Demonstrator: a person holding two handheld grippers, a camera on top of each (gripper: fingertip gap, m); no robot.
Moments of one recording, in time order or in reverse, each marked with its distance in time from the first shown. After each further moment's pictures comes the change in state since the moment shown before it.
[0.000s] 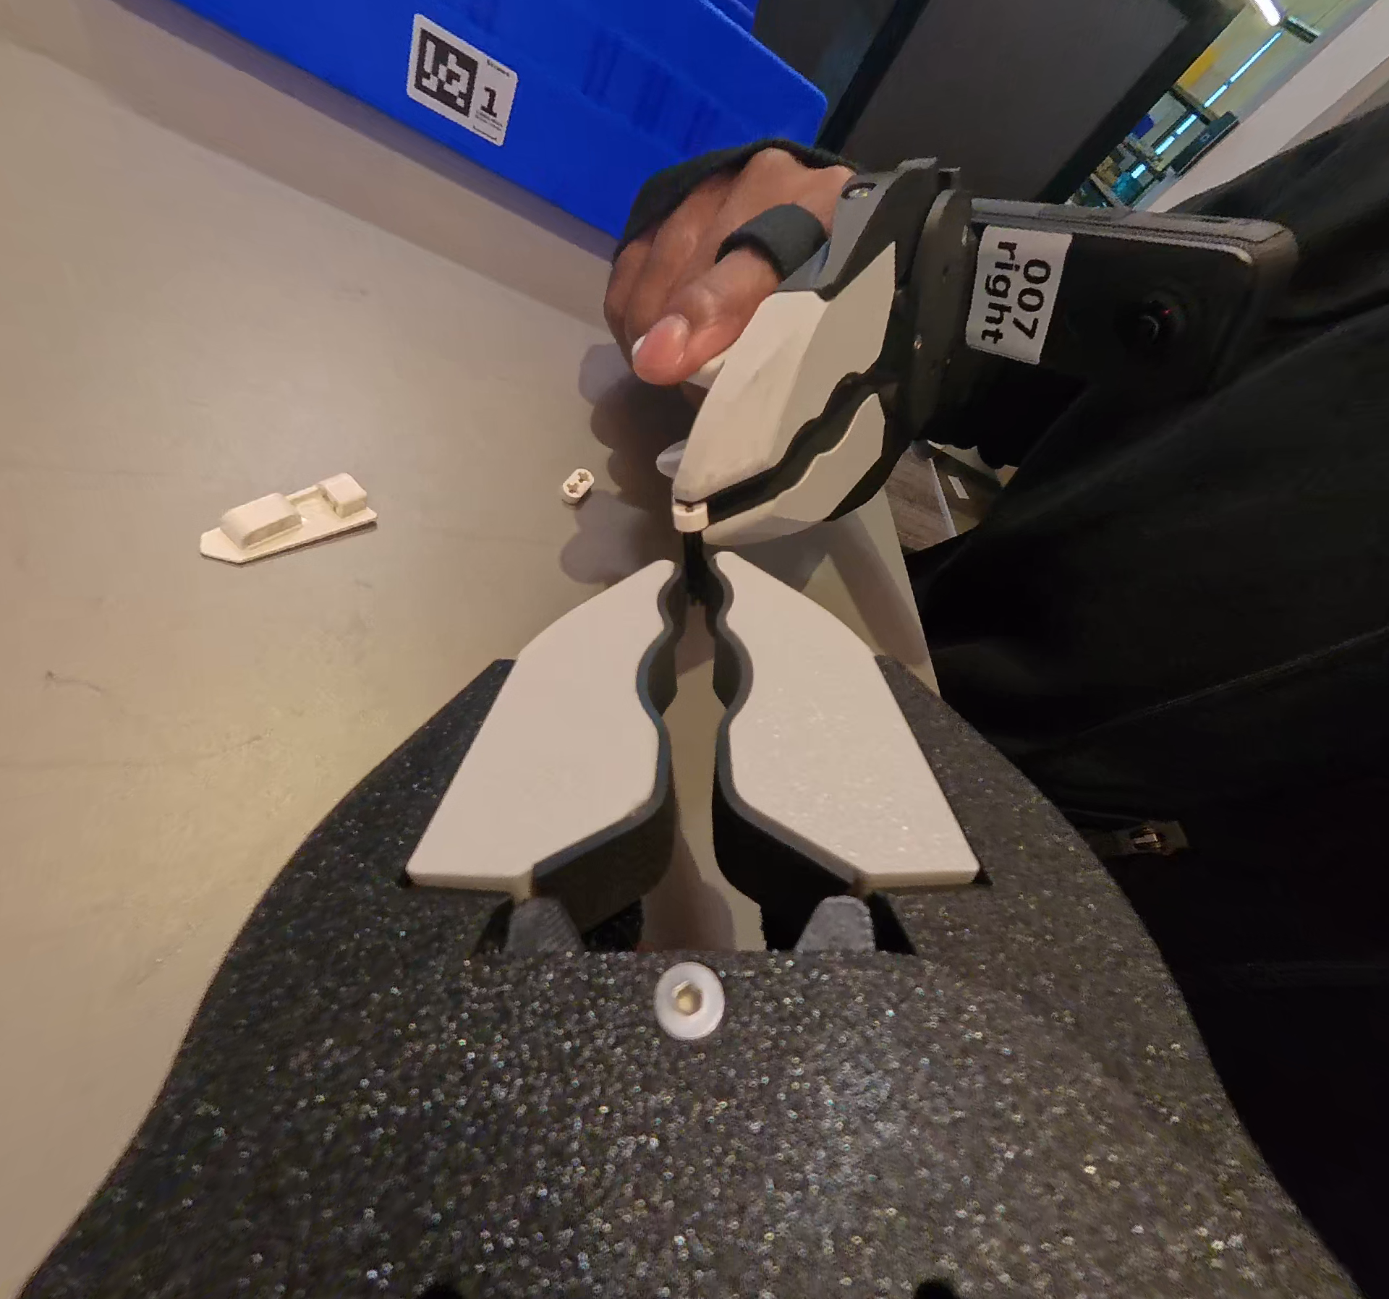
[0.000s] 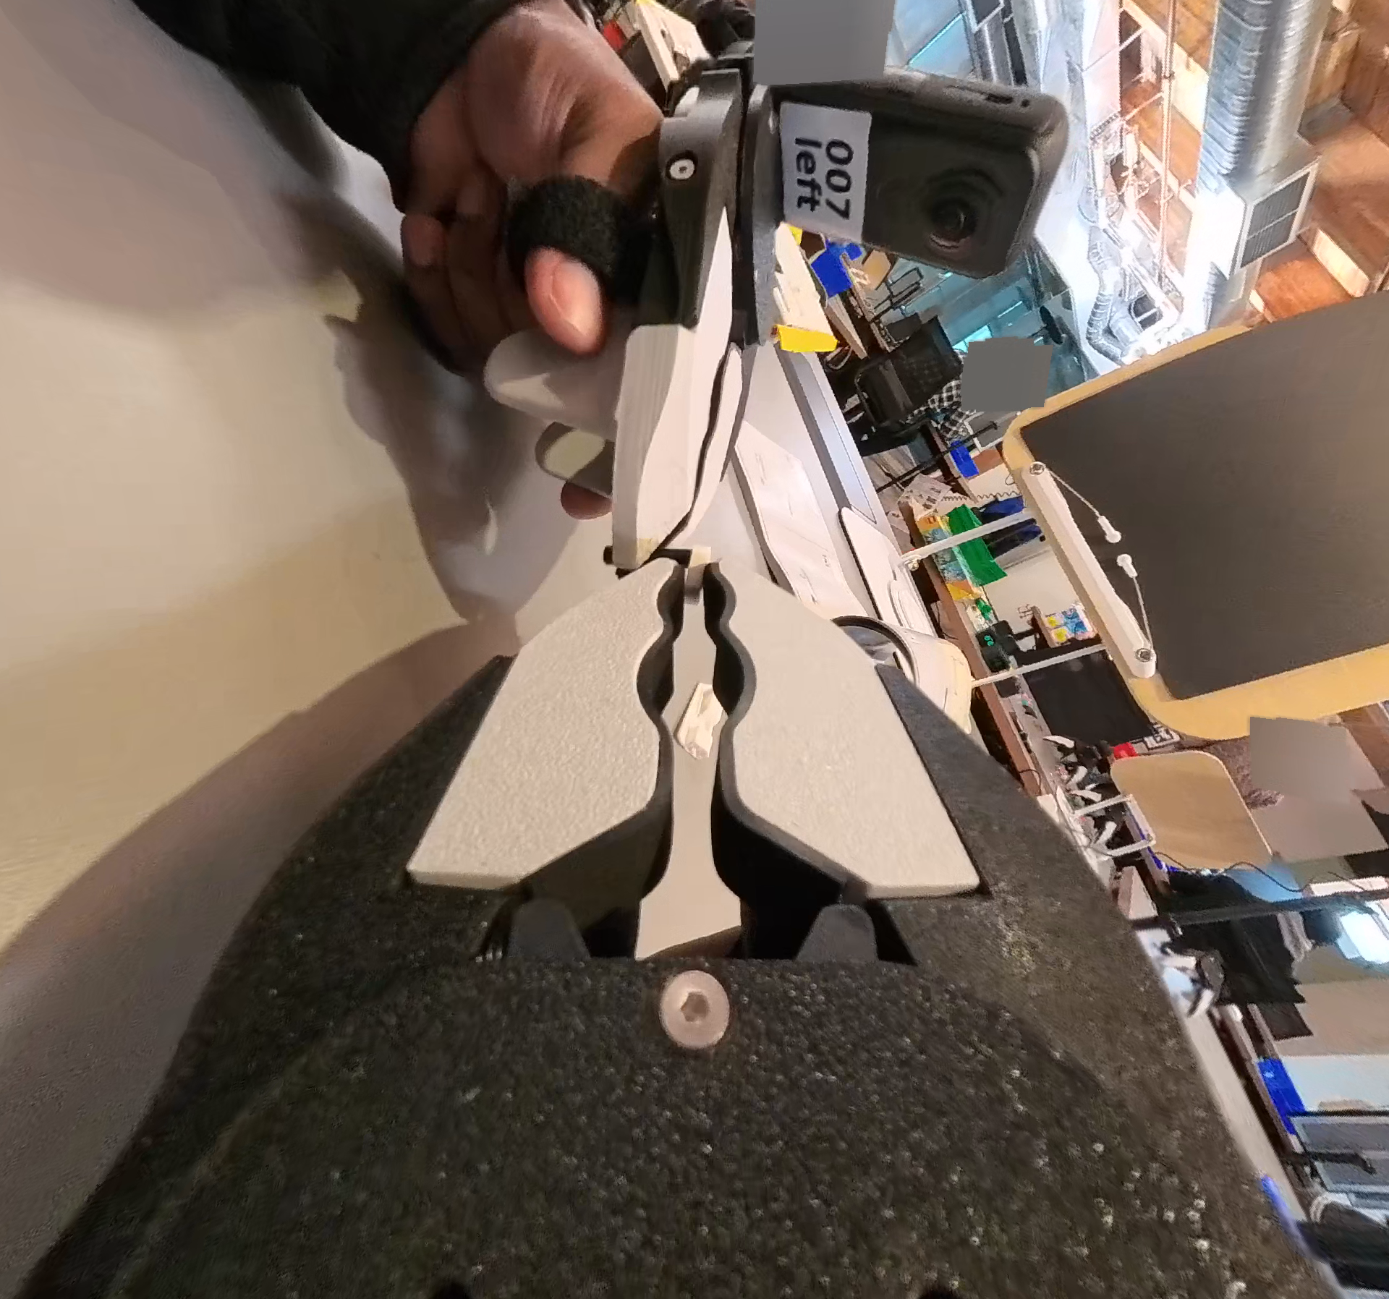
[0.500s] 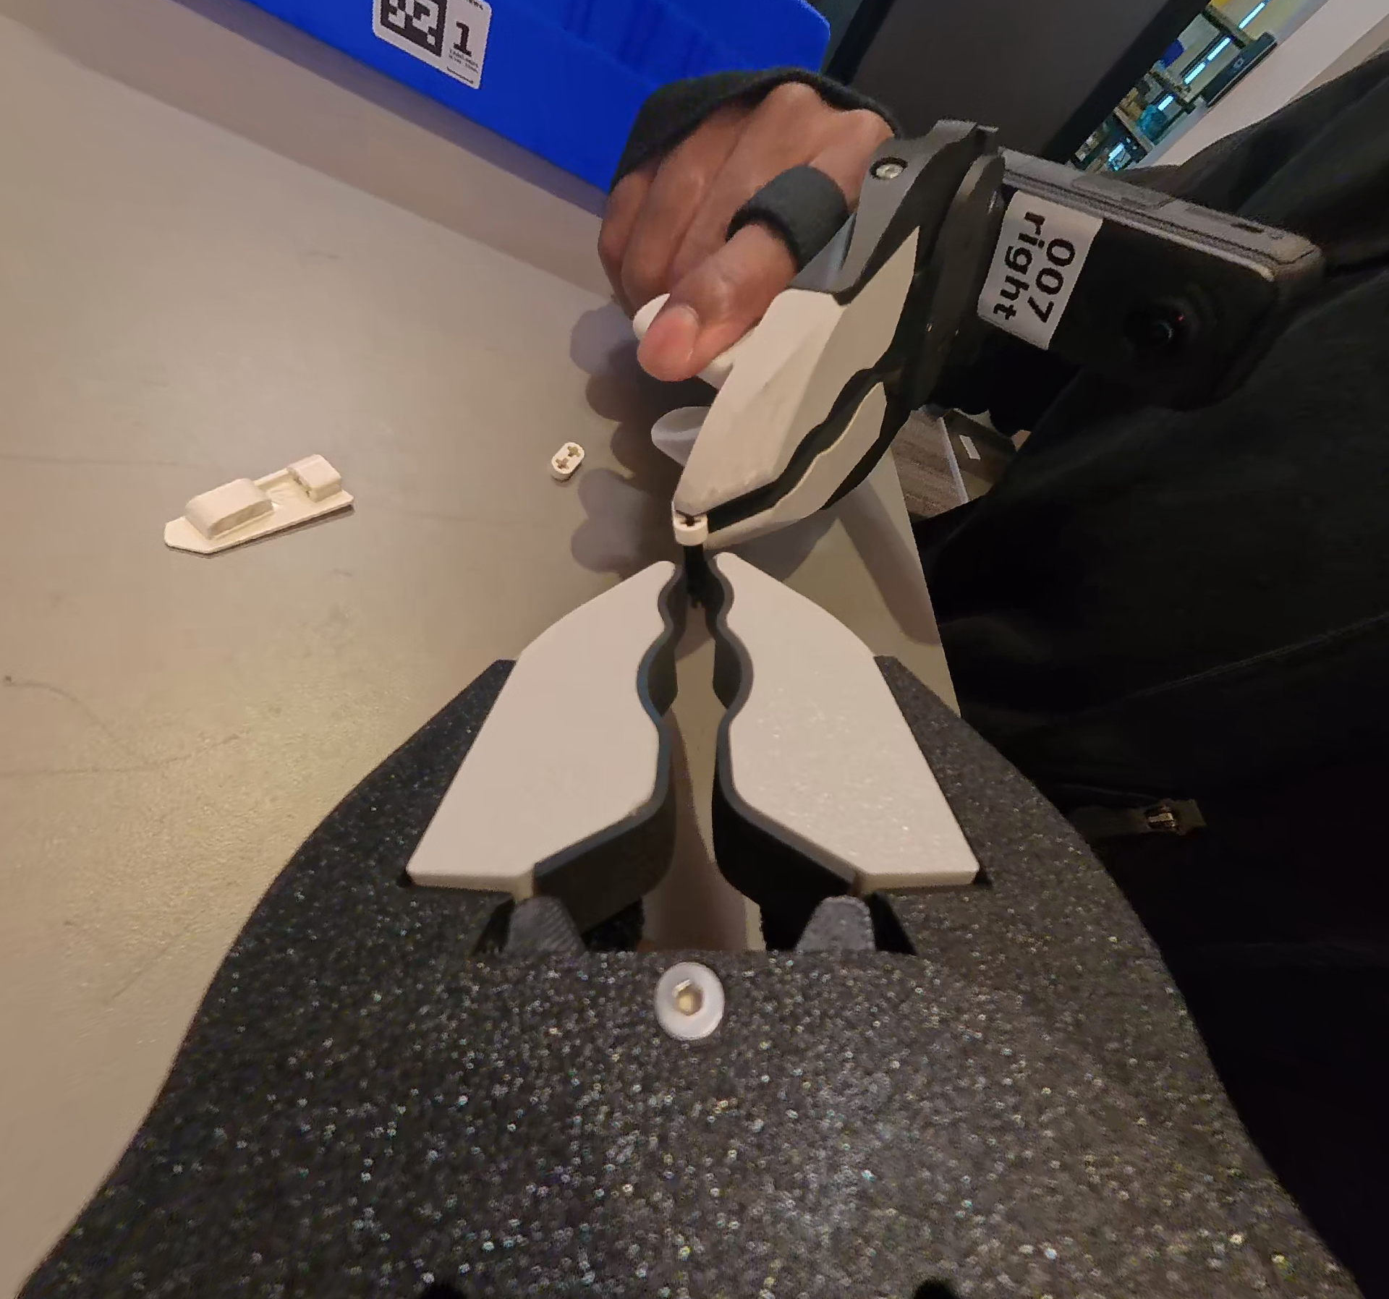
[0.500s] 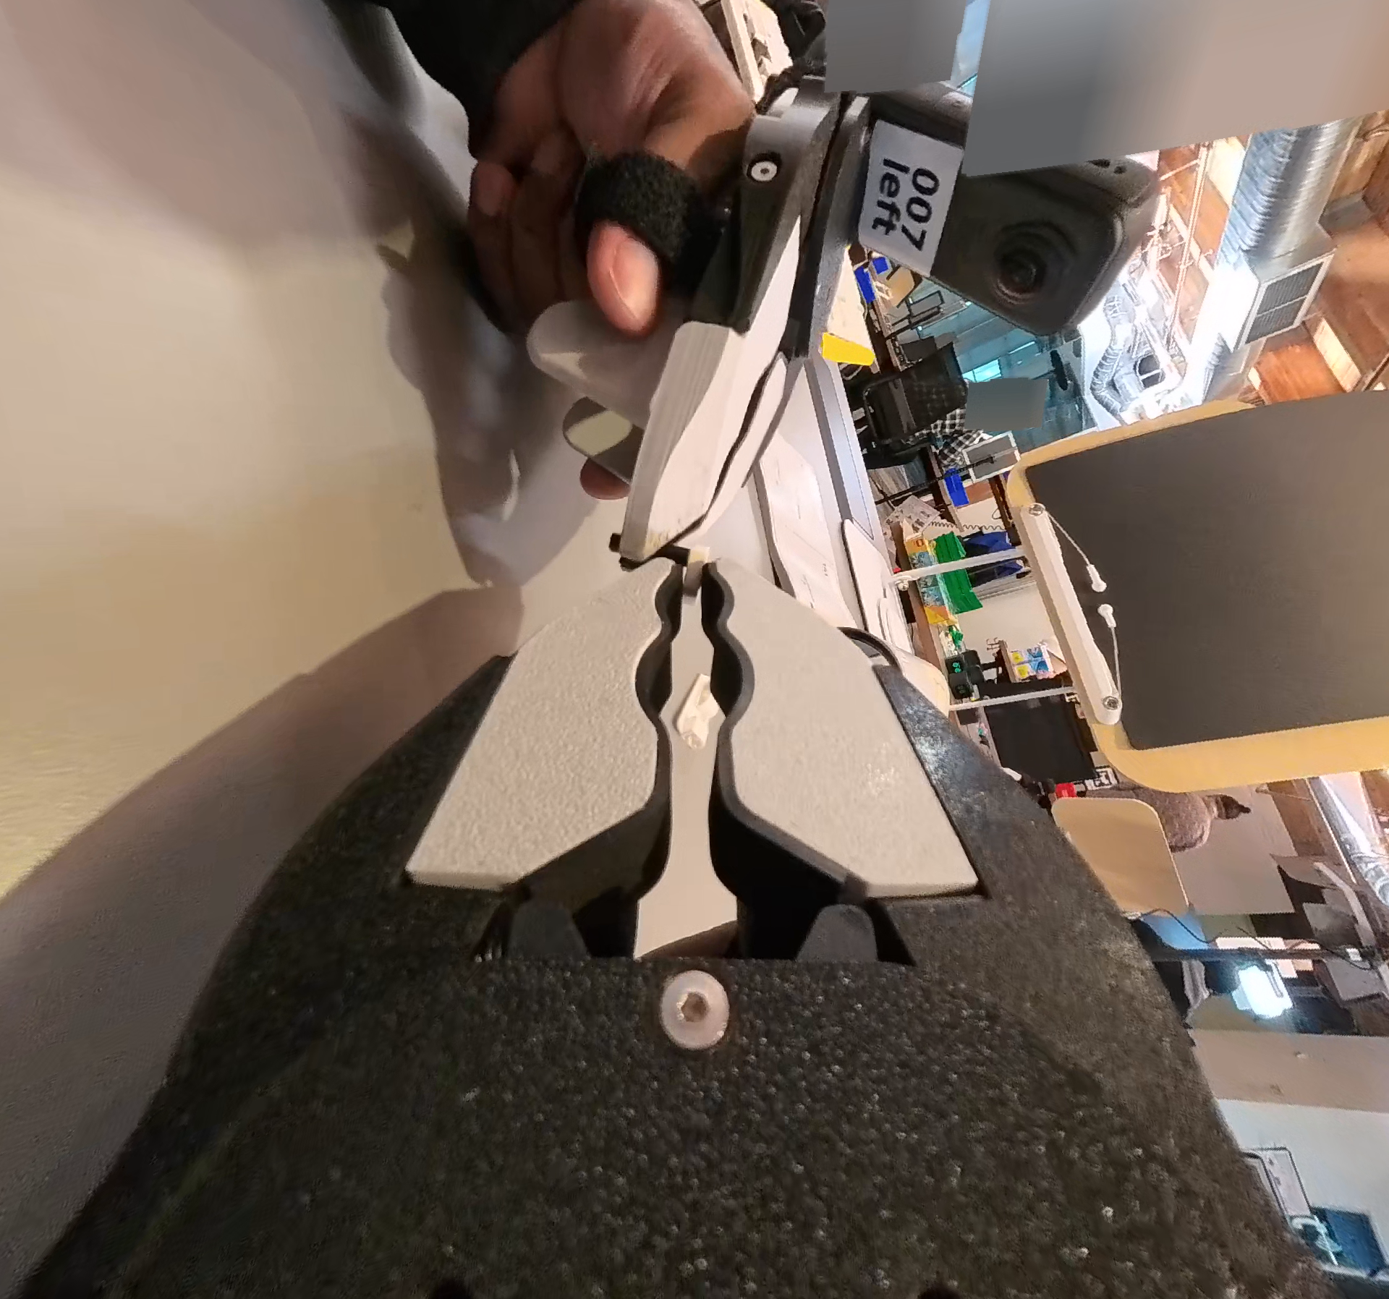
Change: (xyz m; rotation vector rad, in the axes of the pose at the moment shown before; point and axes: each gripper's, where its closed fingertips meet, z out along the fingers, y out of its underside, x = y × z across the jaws) left arm 0.001 0.008 0.004 -0.058 -0.004 0.020; right arm -0.011 0.000 -0.001 -0.020 -0.043 -0.141
